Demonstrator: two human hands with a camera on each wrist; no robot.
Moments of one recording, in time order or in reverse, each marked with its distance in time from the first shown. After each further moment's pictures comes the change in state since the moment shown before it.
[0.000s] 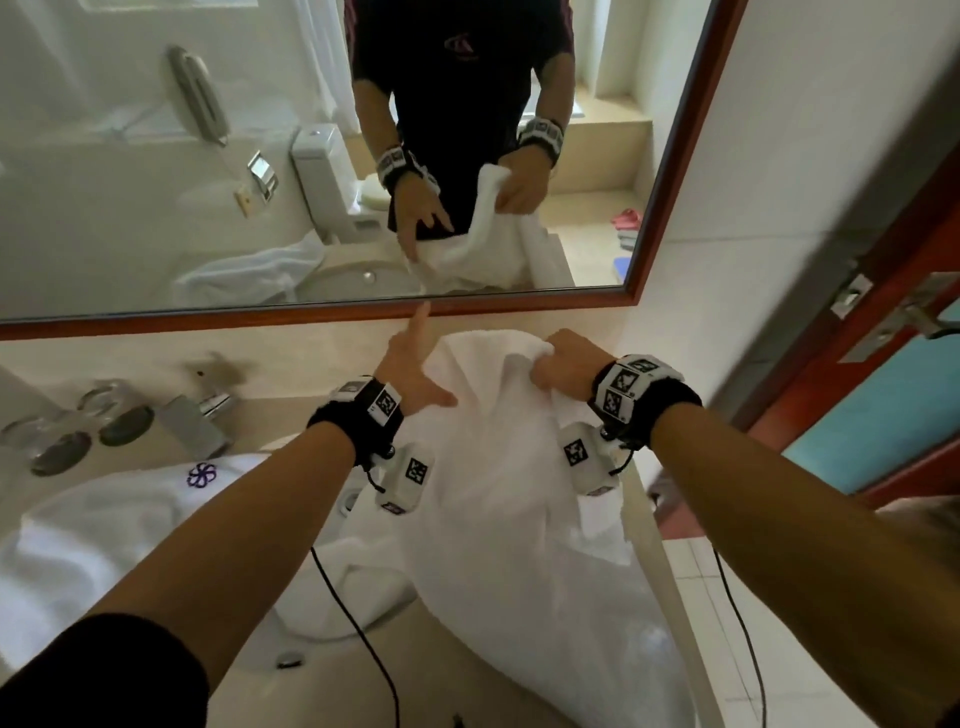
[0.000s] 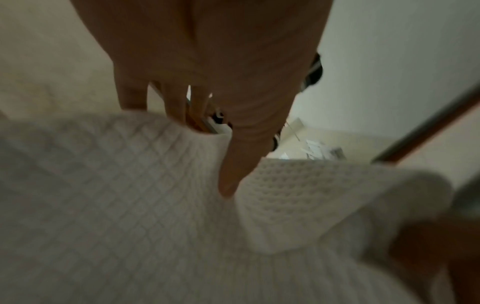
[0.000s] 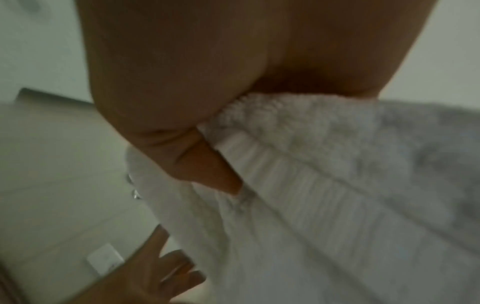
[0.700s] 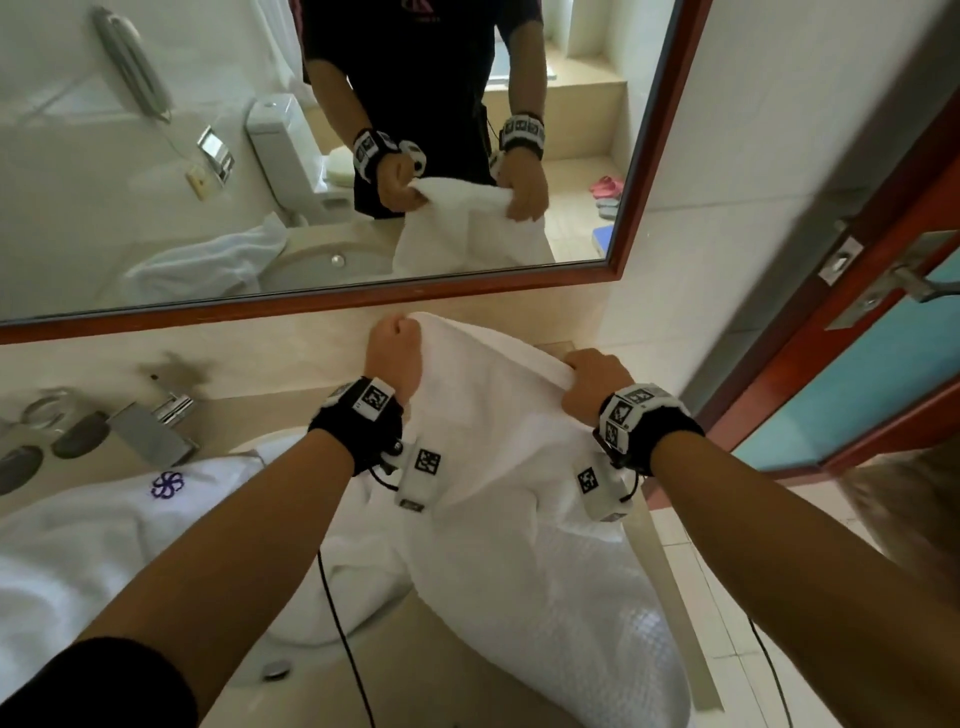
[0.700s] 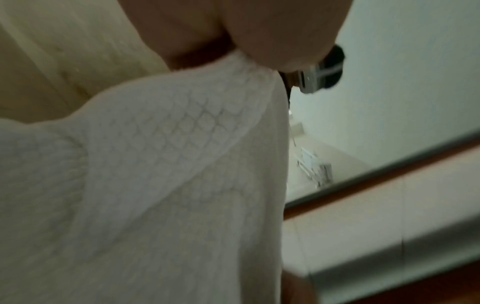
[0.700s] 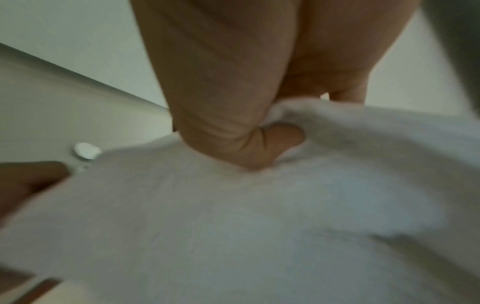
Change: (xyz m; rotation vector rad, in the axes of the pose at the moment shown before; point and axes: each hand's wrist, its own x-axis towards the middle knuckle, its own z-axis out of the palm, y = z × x) left_hand 0.029 0.016 0.034 -0.622 0.372 -0.050; right_hand 0.003 0.076 0.026 -0.127 0.161 0.138
